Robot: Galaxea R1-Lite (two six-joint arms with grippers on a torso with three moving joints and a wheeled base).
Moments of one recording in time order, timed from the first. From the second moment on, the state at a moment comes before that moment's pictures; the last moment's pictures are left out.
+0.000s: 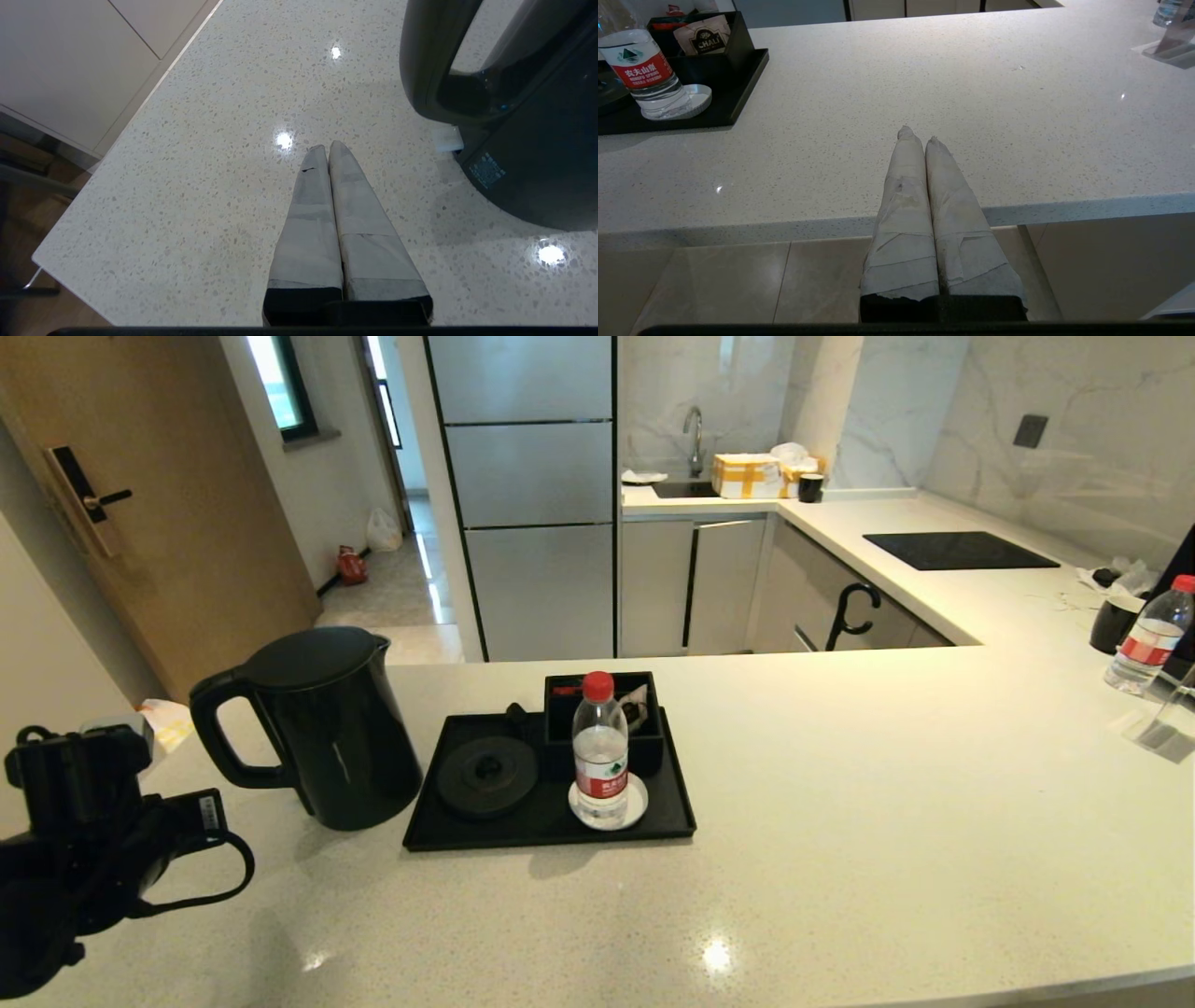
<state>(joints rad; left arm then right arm) 0.18 1.74 -0.45 -0.85 0.37 -0.02 0.00 0.00 0.00 0.00 -0.01 0.00</state>
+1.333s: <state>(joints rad) 0.15 1.78 -0.48 -0.97 0.24 0.01 0.00 0.00 0.00 0.00 -0.01 0.00</state>
